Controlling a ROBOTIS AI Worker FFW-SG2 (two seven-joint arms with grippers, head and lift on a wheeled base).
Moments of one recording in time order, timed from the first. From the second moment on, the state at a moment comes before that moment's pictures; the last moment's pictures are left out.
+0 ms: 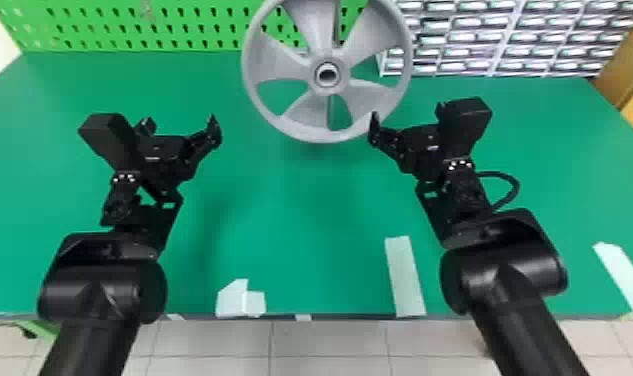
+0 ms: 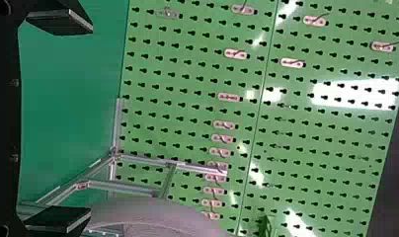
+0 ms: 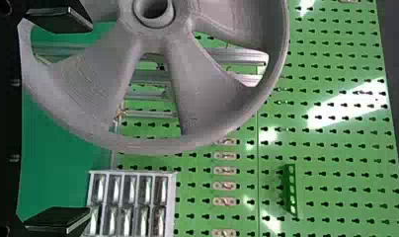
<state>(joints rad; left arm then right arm) -0.03 0.14 -0.02 -1.56 0.28 -0.08 -0.08 -0.14 -0.06 0.21 -1.50 -0.06 -0.06 0.00</state>
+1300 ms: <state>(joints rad) 0.04 0.14 0.01 -1.56 0.24 -0.13 -0.09 -0.09 -0.06 0.19 -1.43 -0.10 -0.14 0.07</state>
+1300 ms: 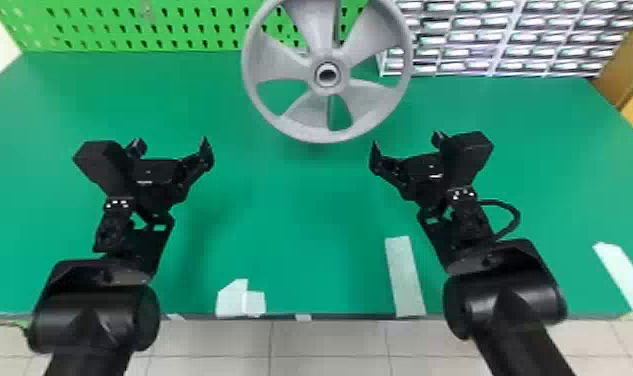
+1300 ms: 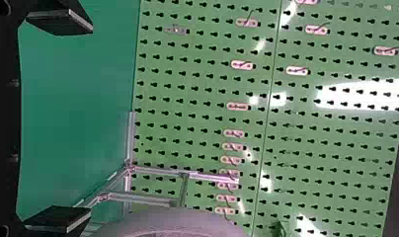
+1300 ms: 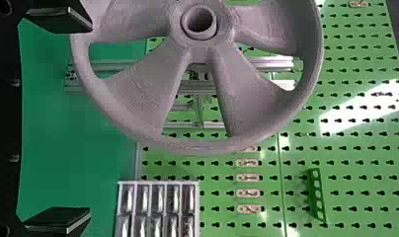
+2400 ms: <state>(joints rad) 0.04 0.14 0.01 -1.55 0.22 -0.15 -0.08 -0.06 -0.02 0.12 -1.43 -0.06 -0.18 0.02</state>
